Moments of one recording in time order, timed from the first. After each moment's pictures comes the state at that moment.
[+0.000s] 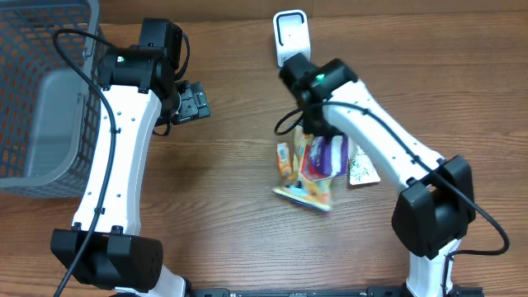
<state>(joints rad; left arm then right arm) -0.10 1.73 1.82 -1.44 -0.16 -0.44 0.58 2.03 1.83 -1.34 0.34 0.62</state>
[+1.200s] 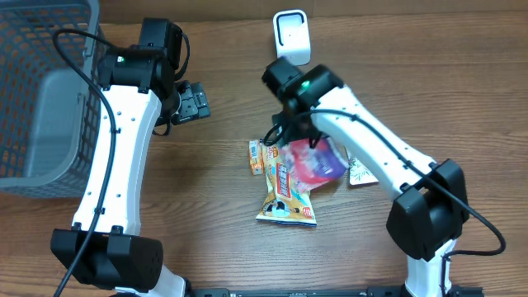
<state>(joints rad) -0.10 1.73 1.82 -1.44 -0.16 -0.44 0.62 2.04 1.88 -1.32 0.17 0.46</state>
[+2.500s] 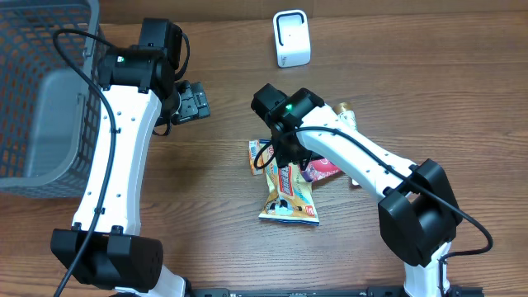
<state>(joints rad) -0.10 1.73 1.82 -1.44 -0.16 -0.44 0.71 2.04 1.71 -1.23 0.13 0.52</state>
